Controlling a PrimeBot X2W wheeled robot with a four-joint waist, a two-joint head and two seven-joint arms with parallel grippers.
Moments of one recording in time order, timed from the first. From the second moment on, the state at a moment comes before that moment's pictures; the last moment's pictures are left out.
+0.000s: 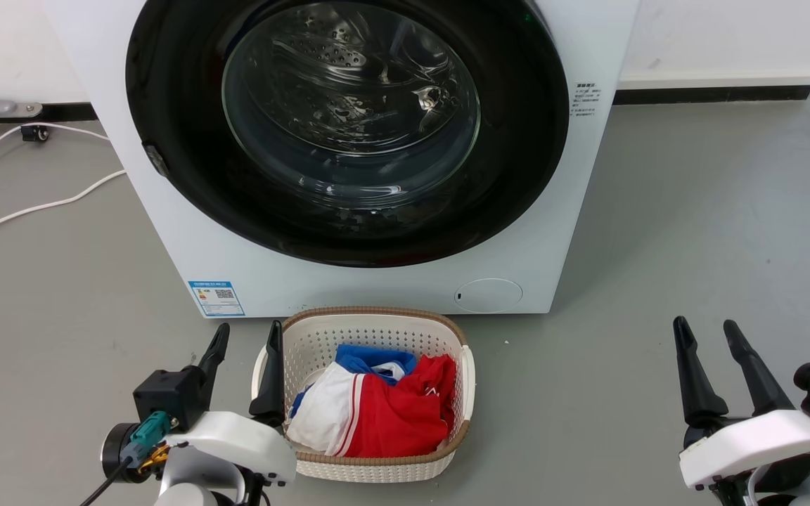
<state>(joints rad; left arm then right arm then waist) -0.10 0.15 -0.18 0.19 -0.37 0.03 -0.17 0.00 -0.07 -0.05 0.03 0.35 0.13 -0.02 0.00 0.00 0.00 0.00</state>
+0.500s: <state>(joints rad) -0.10 0.16 -0.20 0.19 -0.29 0.05 -0.21 0.01 -0.06 -0.07 -0.01 0.22 0.13 -0.02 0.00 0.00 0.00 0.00</state>
